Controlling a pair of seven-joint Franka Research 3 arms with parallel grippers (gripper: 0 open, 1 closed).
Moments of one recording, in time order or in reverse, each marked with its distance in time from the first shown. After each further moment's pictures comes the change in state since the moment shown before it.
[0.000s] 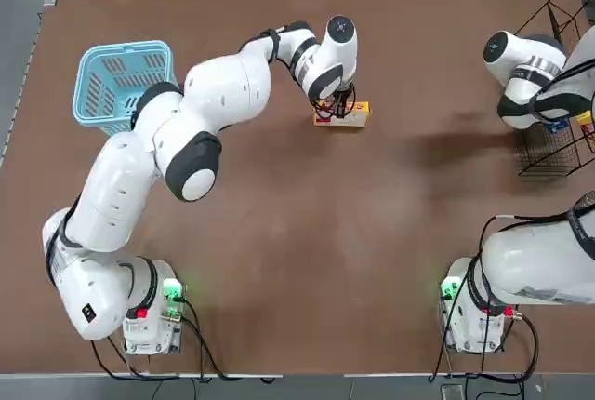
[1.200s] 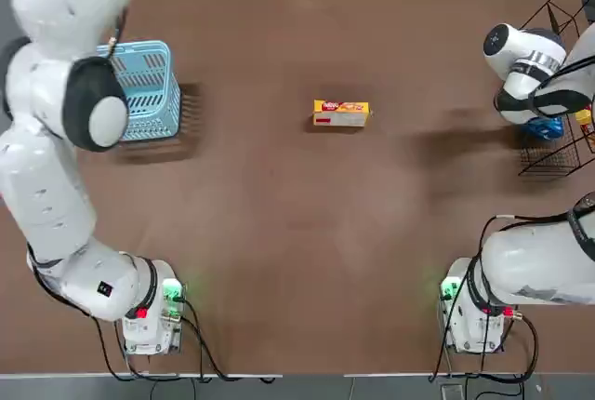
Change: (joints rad) left arm 0.522 -0.505 0.030 -0.029 0.001 -0.591 0.570; right arm 0.013 -0.010 0.026 0.025 0.063 0.021 0.048
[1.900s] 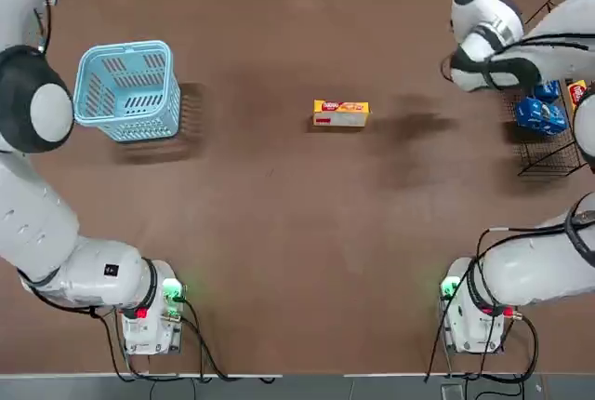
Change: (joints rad) left arm 0.321 -0.201 -0.012 -0.208 -0.029 -0.102 0.842; right arm 0.308 -0.017 0.017 0.139 0.667 0.008 0.036
